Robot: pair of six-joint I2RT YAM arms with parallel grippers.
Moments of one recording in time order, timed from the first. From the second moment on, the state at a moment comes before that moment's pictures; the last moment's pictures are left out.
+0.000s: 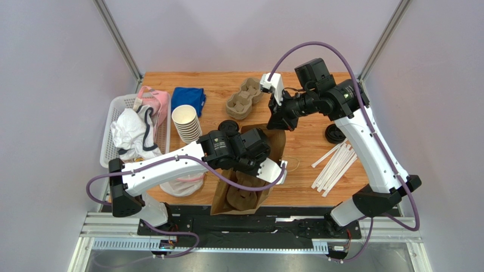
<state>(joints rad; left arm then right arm) -1.21 1.51 1.56 -1.07 -0.07 0.82 0.58 1.52 2.01 -1.33 -0.57 -0.44</state>
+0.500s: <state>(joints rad) -1.21 1.47 1.45 -0.94 -0.06 0.79 0.59 1.51 1.99 -1.33 -0.58 -0.44</state>
